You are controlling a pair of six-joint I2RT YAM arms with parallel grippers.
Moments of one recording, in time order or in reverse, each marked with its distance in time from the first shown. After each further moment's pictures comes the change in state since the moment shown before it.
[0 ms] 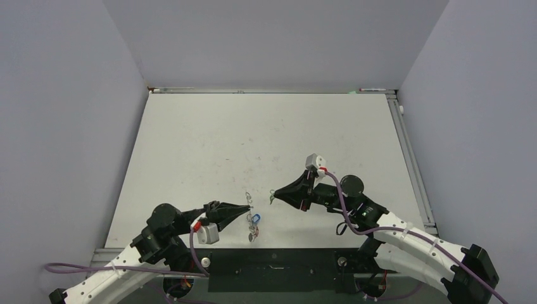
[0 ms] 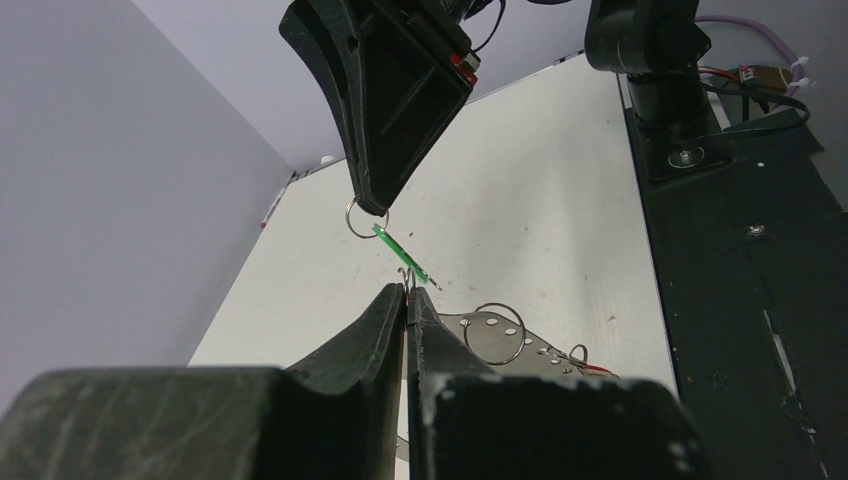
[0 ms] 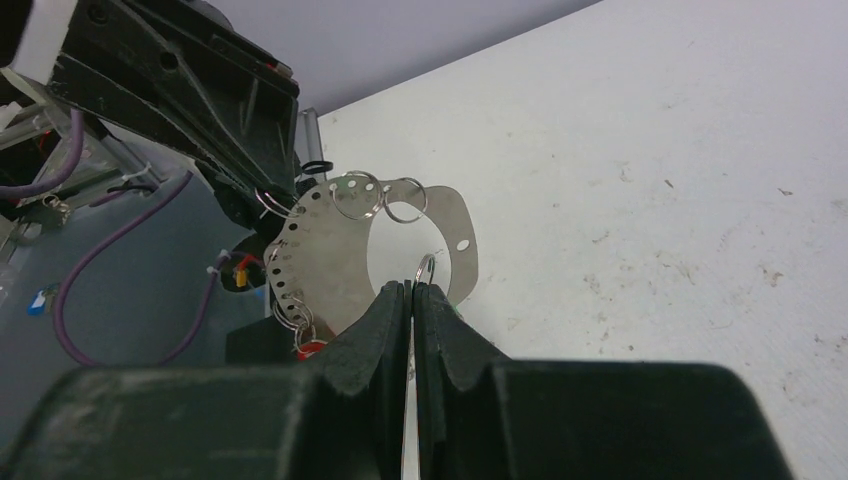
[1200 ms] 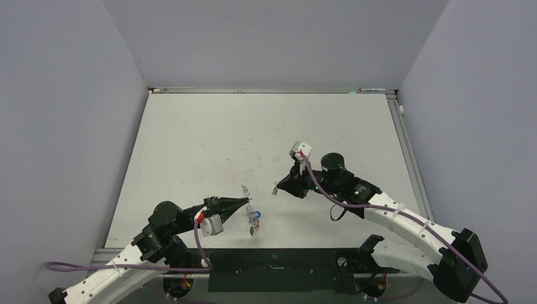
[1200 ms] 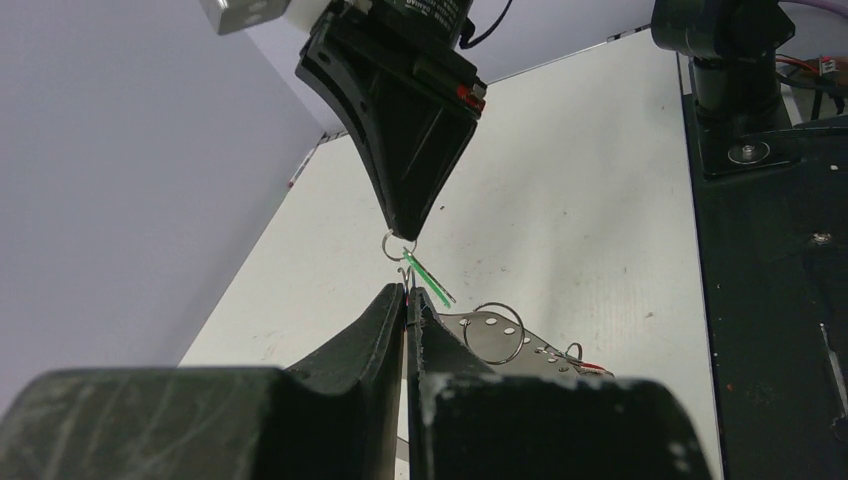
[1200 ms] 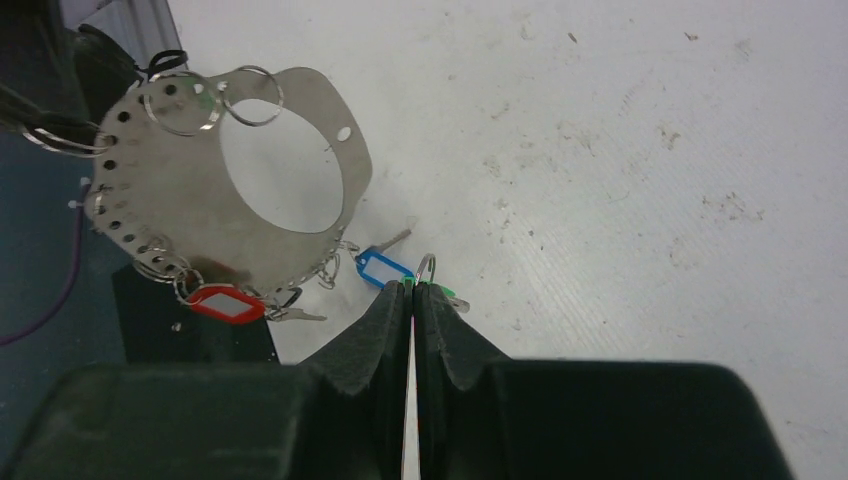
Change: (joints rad) left arm 0.017 0.039 0.013 0.011 -0.102 -0.019; right arm -0.077 0.227 0.261 -0.455 0.069 -0.200
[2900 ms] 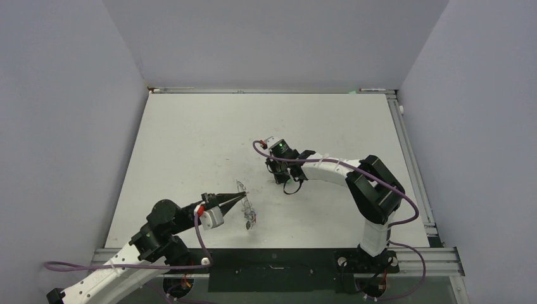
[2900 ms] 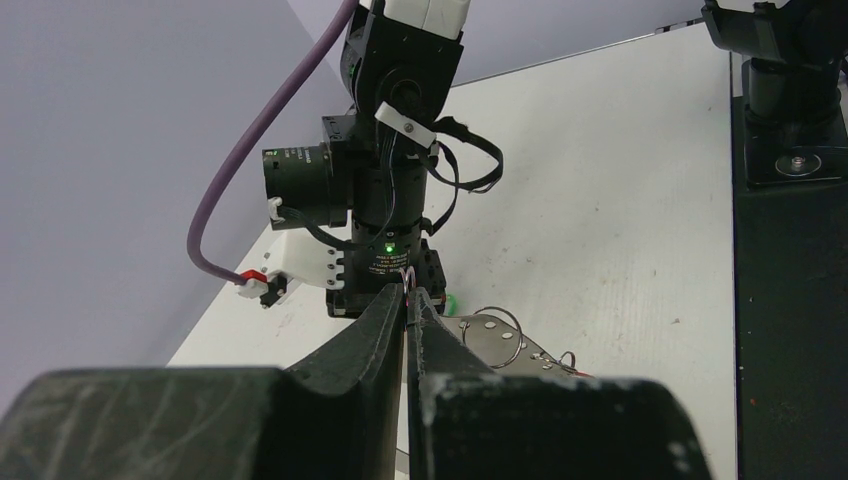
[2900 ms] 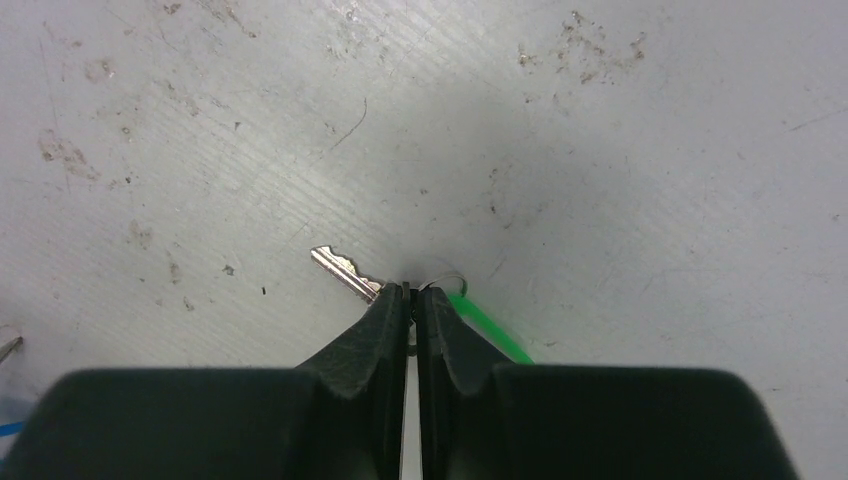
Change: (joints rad) left arm 0.000 0.017 0.045 -0.044 -0.093 -0.029; right arm 0.023 0.784 0.430 -0.233 0.466 0.045
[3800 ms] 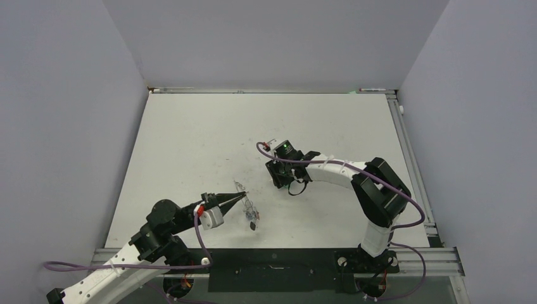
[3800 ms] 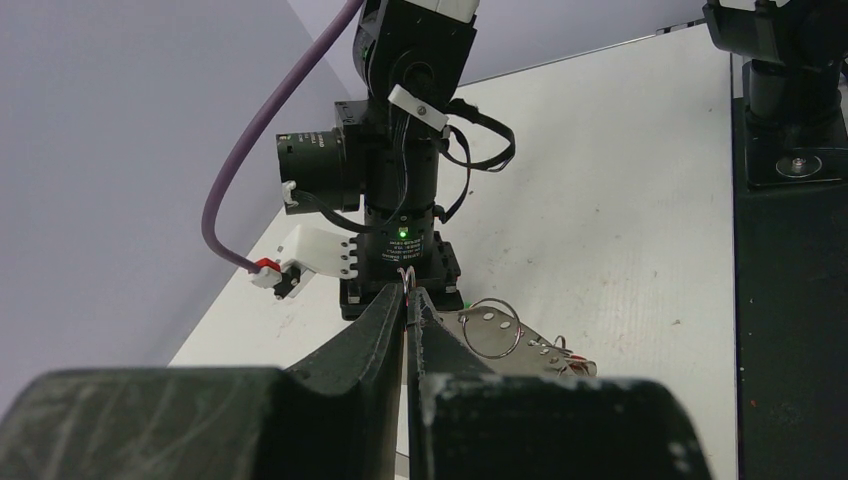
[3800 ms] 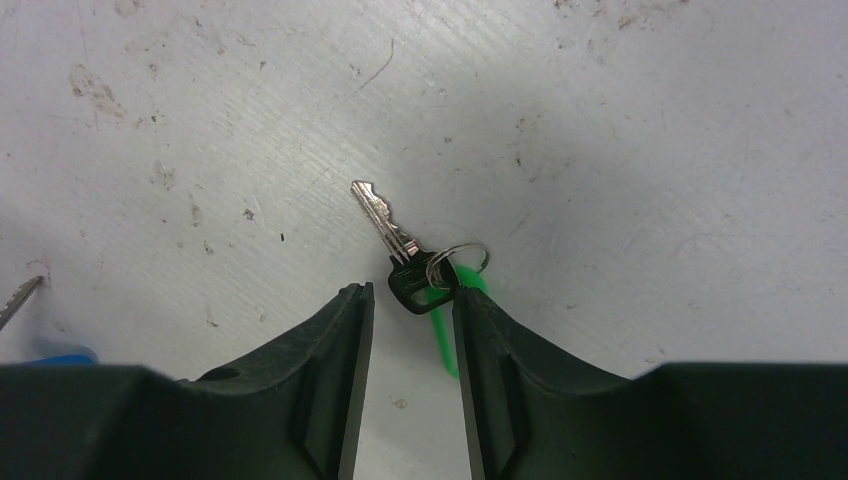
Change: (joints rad) left arm 0.000 0.000 0.002 0.000 -0.002 0.000; right arm -0.020 -0.052 -0.050 -0.012 -0.082 -0.006
